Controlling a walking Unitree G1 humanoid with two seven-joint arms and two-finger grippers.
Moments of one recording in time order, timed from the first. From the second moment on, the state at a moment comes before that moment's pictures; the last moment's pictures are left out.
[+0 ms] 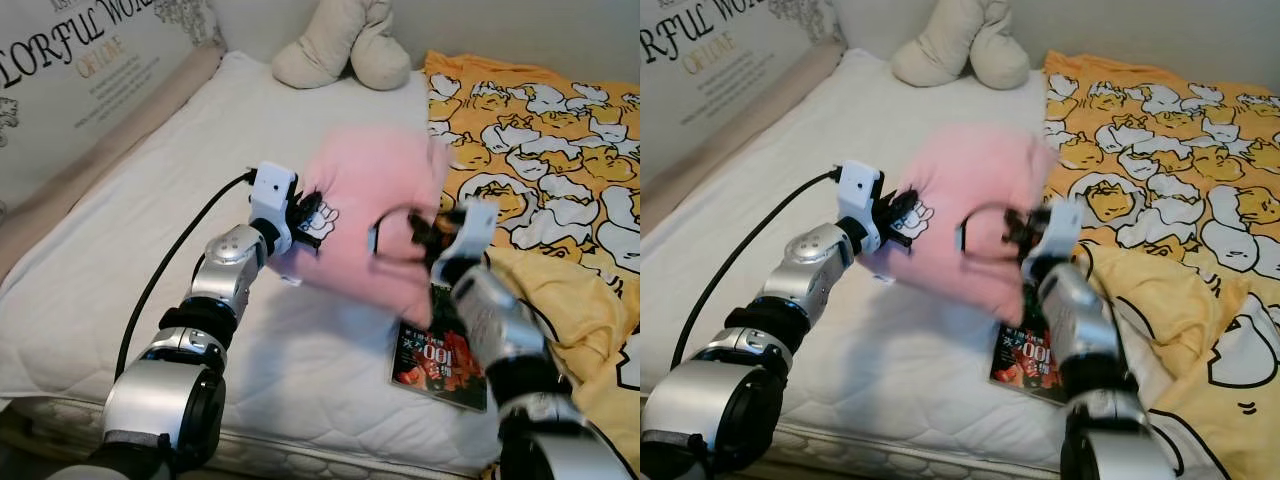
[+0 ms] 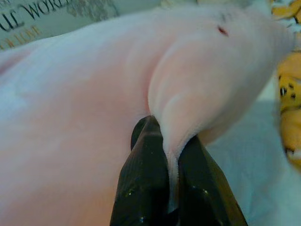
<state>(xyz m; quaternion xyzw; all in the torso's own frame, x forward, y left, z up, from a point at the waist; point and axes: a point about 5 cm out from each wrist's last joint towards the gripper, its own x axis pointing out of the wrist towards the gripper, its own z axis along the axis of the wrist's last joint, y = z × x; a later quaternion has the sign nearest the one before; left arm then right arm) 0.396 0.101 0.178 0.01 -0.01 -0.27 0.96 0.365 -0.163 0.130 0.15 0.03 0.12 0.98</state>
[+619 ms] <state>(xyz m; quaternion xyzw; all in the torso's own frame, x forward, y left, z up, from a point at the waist) 0.386 0.070 0.167 -0.02 -0.02 -0.28 0.96 0.359 -0.174 0.129 0.13 0.02 0.11 0.99</state>
